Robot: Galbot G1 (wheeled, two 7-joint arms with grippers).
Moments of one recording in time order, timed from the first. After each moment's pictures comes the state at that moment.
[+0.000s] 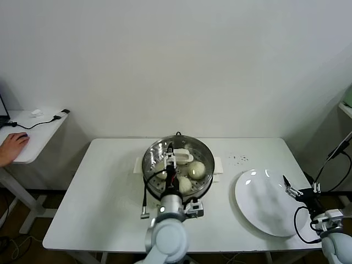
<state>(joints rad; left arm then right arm) 1.10 -1.48 0.13 -1.93 1.61 0.71 0.33 -1.30 1.02 0.76 1.39 0.37 0.21 -0.28</state>
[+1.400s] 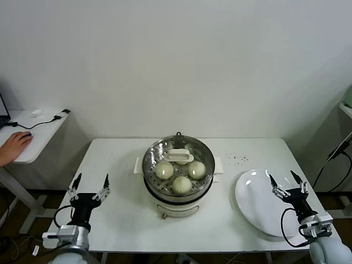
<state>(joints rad) 1.57 -1.43 -0.68 -2.05 -0.04 0.03 -0.03 -1.40 1.10 0.76 1.62 0.36 0.14 -0.25</state>
